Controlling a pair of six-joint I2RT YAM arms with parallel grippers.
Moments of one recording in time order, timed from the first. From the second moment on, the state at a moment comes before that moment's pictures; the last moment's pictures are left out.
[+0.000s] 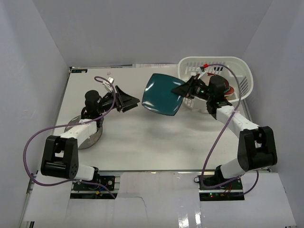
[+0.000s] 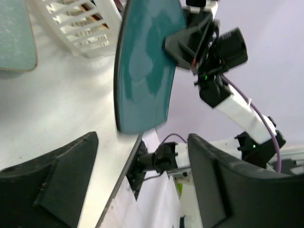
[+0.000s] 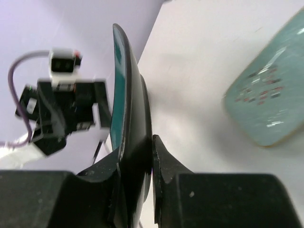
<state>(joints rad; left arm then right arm) -0.16 1.40 0.68 0.70 0.94 -1.16 0.30 1.50 0.93 0.43 -0.75 0.85</state>
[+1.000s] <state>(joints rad) -0.68 1.18 0.92 -0.14 0.24 -0.28 -0.23 1.74 1.29 -0.06 -0.13 0.75</state>
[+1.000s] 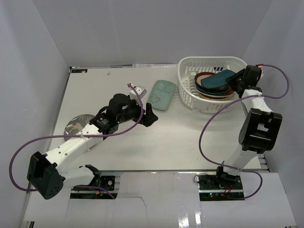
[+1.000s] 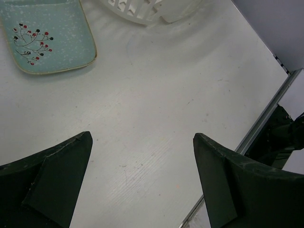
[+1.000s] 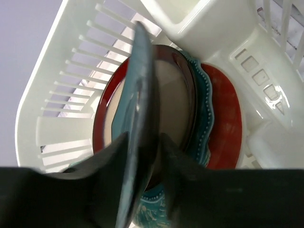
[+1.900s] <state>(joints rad) -0.50 1.53 1.04 -0.10 0.20 -0.49 0.05 1.16 0.85 0.12 -0.29 0.61</state>
